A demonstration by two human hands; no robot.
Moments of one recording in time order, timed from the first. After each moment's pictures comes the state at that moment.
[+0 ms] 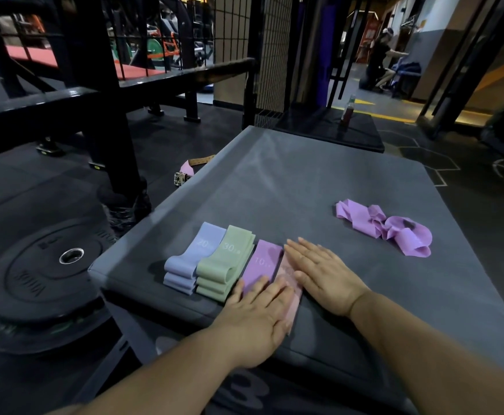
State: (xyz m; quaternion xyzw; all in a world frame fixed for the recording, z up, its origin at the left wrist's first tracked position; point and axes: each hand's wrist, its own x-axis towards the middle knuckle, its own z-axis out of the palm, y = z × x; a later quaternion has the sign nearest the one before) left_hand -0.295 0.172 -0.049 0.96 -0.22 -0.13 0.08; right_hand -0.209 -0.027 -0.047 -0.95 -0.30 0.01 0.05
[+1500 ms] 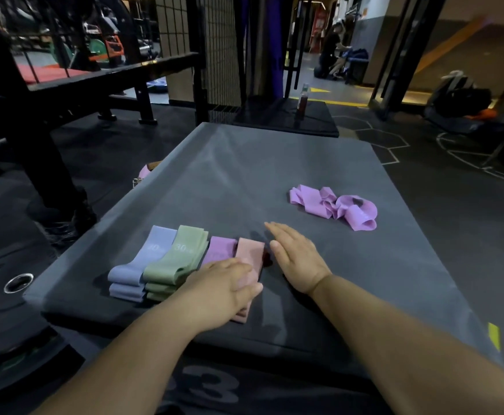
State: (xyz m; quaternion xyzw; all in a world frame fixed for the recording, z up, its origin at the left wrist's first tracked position) left_hand -0.273 0.159 -0.009 0.96 -0.19 -0.12 0.18; right_hand -0.219 -0.044 -0.048 -0.96 -0.13 -0.05 0.26
